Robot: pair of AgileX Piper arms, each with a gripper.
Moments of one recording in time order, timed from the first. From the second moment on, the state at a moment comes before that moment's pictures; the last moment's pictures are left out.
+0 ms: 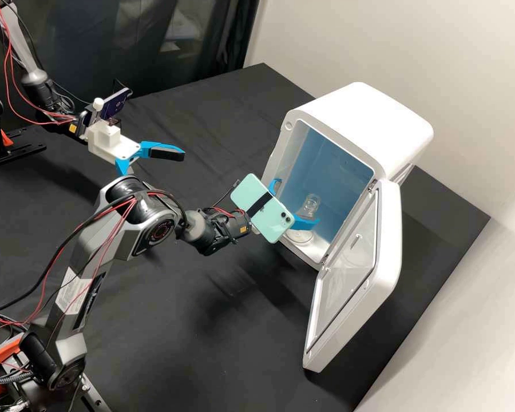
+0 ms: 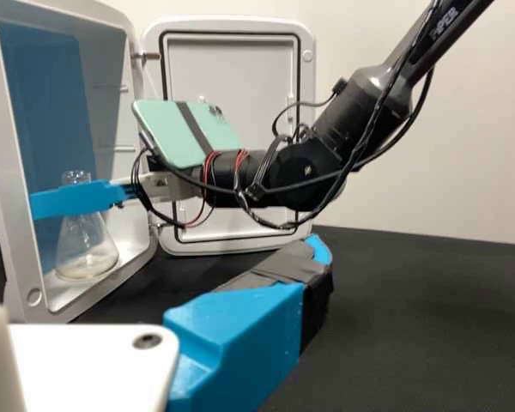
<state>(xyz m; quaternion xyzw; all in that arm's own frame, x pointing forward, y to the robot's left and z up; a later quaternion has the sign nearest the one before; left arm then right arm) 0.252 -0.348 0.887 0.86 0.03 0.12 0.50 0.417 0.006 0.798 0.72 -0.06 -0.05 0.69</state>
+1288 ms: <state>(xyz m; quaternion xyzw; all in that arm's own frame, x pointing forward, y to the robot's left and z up) 0.252 -0.347 0.886 0.86 0.03 0.12 0.50 0.409 0.004 0.786 0.72 -0.05 -0.07 0.69</state>
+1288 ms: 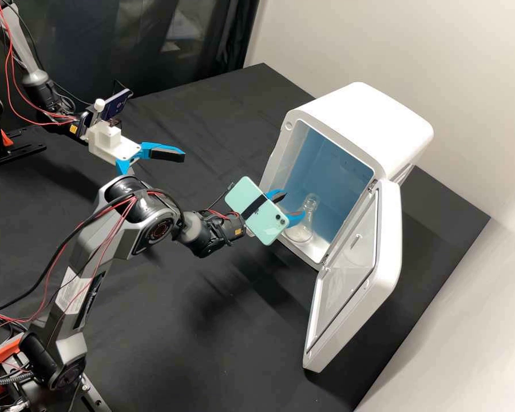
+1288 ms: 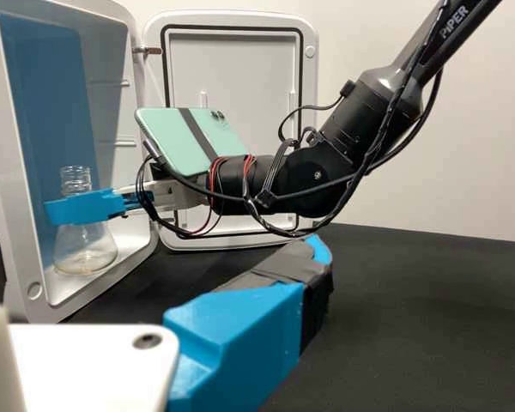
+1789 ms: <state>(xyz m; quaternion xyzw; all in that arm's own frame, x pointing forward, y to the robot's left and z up) 0.252 -0.347 0.886 0.86 0.03 0.12 0.50 0.410 0.001 0.783 0.72 -0.05 -0.07 0.69</state>
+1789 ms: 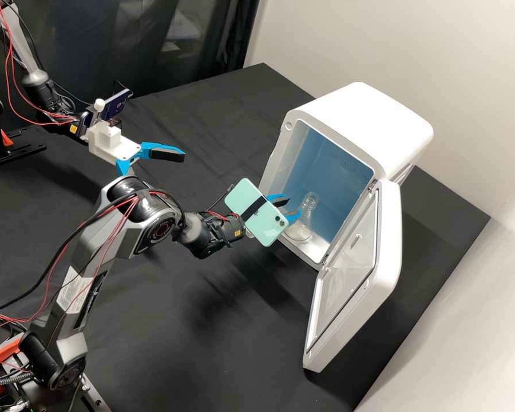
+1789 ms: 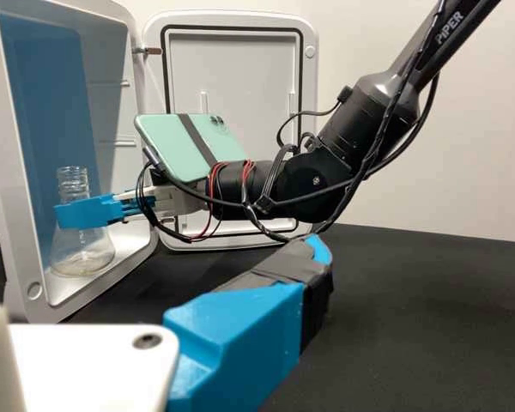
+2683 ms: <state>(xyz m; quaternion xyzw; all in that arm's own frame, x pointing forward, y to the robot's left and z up) 0.252 -0.347 0.886 0.86 0.03 0.12 0.50 0.400 -0.008 0.776 0.72 -0.05 -0.09 0.69</state>
